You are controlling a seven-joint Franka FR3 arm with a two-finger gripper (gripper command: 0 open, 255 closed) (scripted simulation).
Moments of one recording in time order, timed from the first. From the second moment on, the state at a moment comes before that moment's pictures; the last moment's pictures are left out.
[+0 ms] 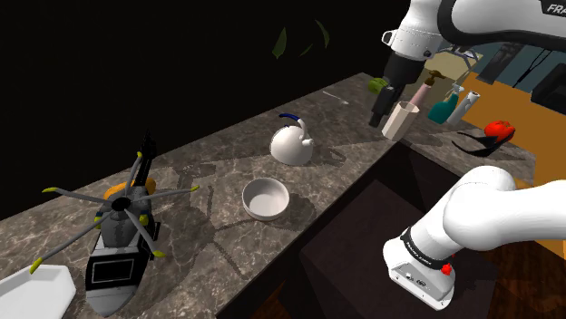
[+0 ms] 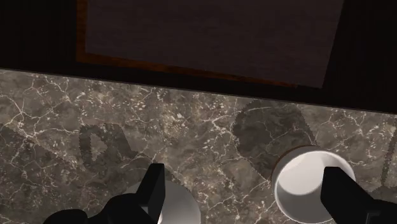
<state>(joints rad) 0.01 -0.80 0.01 -2.45 0.05 1.59 -0.14</state>
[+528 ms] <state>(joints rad) -0.01 -0.57 0.00 -2.40 0.03 1.74 -0.13</state>
